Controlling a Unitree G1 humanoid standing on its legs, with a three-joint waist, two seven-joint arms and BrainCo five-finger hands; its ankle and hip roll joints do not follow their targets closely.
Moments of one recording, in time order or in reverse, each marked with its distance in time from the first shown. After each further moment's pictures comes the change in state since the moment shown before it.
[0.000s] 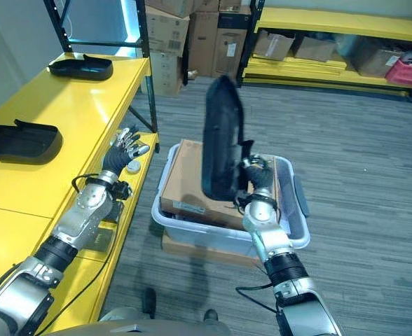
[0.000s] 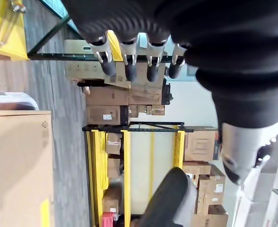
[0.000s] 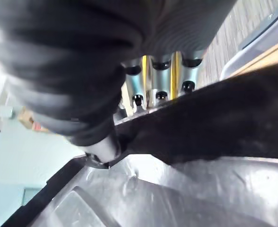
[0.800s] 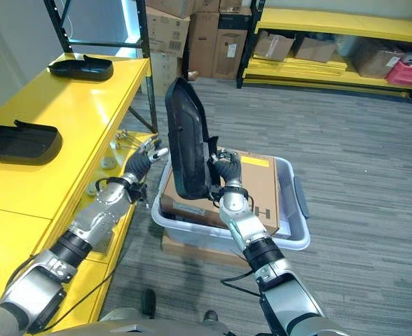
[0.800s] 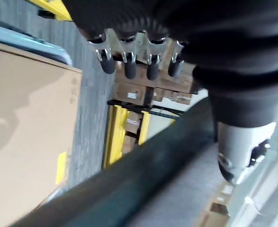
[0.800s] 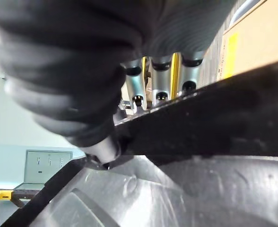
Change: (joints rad) left arm -0.042 -0.029 -0.063 -0.093 -0.175 0.138 -0.015; right arm -0.128 0.055 0.114 0.080 0.000 0.019 0.017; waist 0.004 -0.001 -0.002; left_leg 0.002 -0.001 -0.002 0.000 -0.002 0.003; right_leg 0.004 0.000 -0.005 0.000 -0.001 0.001
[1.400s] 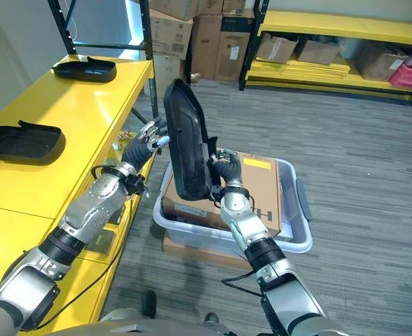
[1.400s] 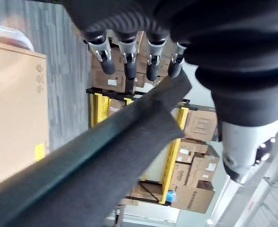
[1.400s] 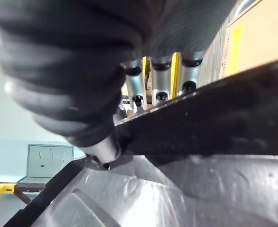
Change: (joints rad) left arm -0.007 0.020 -0.005 -0.044 0.046 0.071 -0.029; right arm 0.001 -0.010 0.000 0.000 0.000 0.000 0.028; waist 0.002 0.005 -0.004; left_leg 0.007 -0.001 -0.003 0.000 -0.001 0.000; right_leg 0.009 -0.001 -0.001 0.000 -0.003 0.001
